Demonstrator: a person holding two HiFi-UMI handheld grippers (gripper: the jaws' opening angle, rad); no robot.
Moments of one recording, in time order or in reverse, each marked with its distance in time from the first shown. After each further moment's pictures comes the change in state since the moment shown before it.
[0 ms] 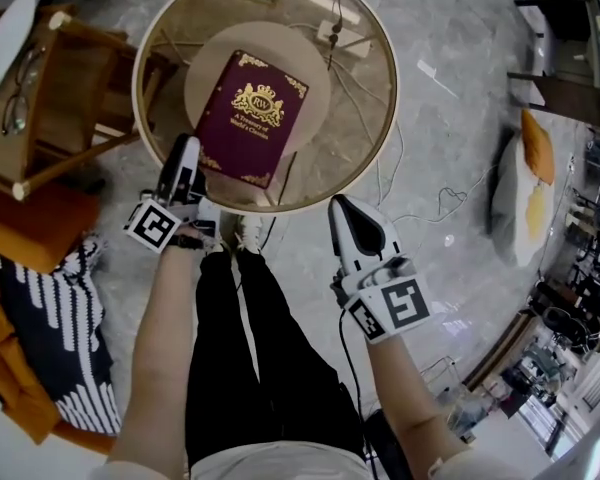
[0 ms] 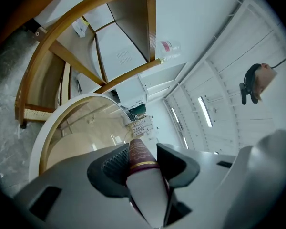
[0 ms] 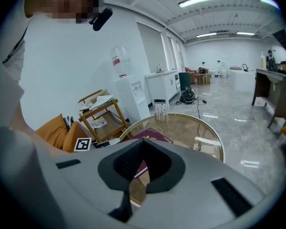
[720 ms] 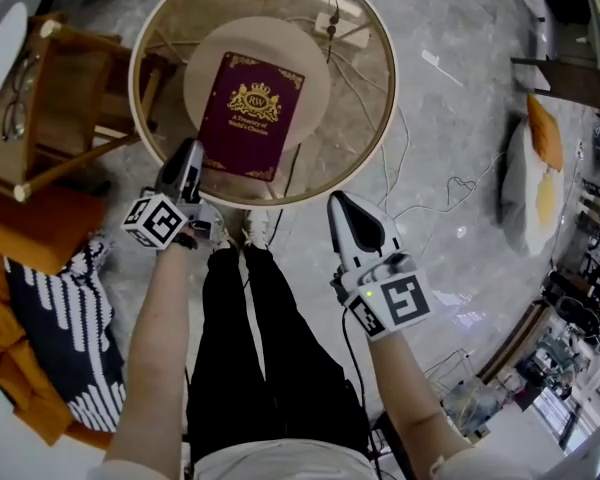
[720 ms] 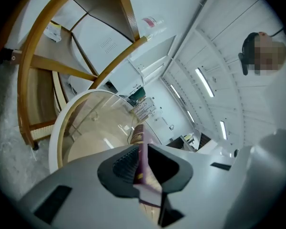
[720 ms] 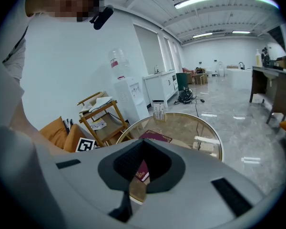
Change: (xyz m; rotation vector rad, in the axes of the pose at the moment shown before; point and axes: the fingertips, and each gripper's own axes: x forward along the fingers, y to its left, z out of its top) left arm 0.000 0.008 -0.029 0.266 0.220 0.078; right arm -0.011 -0.007 -0.011 0.033 -0.016 -0.011
